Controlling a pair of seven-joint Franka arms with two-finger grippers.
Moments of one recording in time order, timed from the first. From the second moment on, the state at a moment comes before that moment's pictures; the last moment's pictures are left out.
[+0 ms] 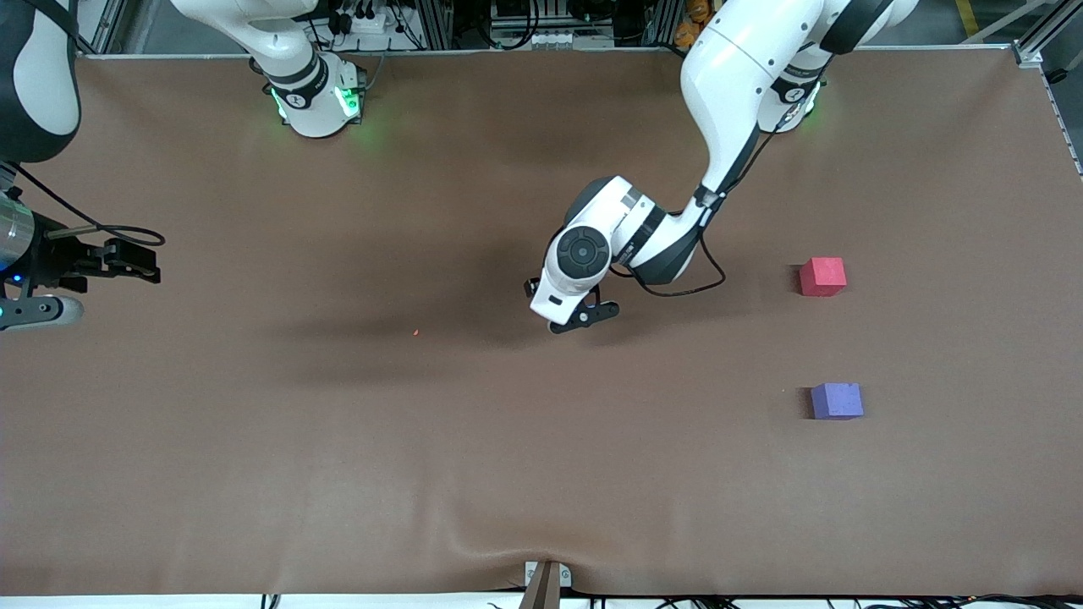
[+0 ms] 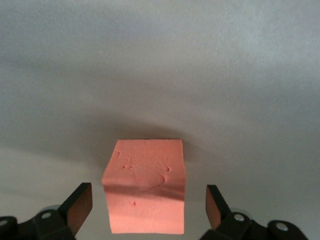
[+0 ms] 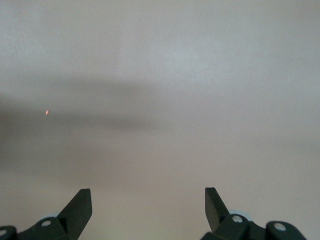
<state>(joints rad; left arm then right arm) -0.63 0.76 -0.18 -1.51 -0.13 2.10 -0.98 0.07 0.20 -0.10 -1.45 -0.02 1.56 -0.17</state>
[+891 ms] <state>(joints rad) -0.65 0.79 -0.18 -1.51 -0.02 2.11 -0.98 0.06 0.21 -0.14 -1.49 -0.02 1.61 -0.17</state>
